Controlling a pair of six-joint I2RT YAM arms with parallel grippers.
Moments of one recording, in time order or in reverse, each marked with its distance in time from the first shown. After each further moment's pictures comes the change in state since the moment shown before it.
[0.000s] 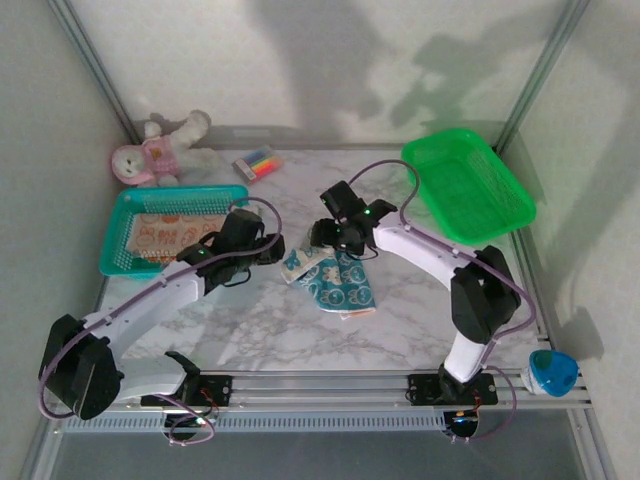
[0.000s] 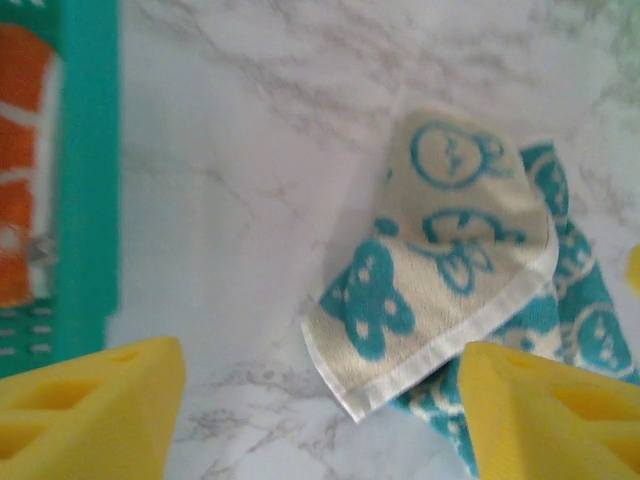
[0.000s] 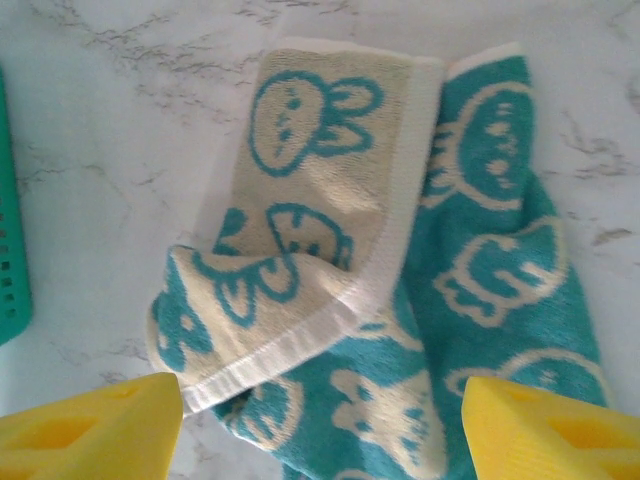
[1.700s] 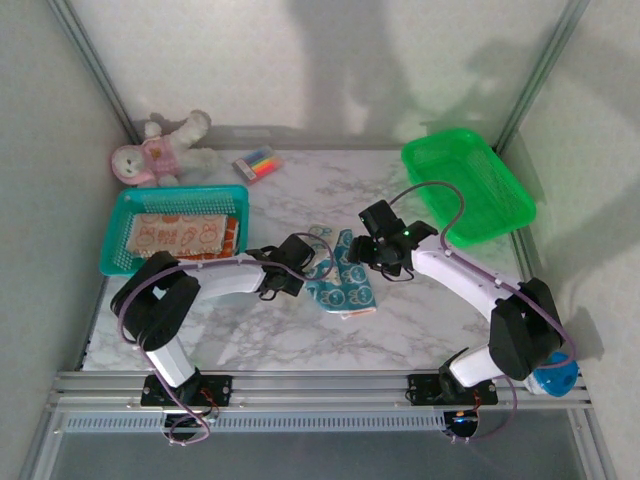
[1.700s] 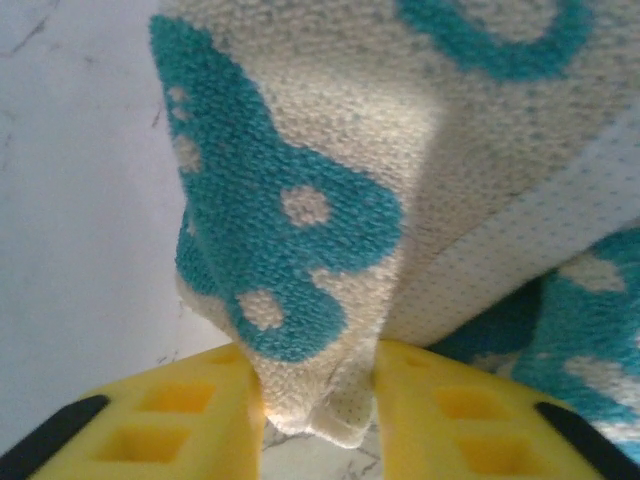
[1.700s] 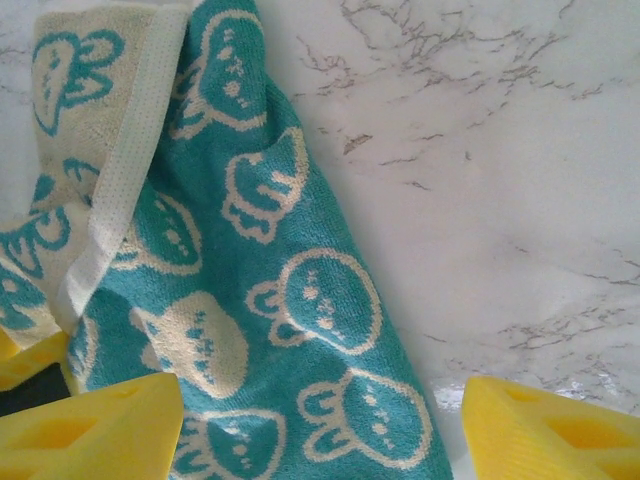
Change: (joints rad) left arm -0.164 0.457 0.045 0.086 -0.079 0.278; right arm -0.101 -0.260 -0.303 -0.014 0.031 0.032
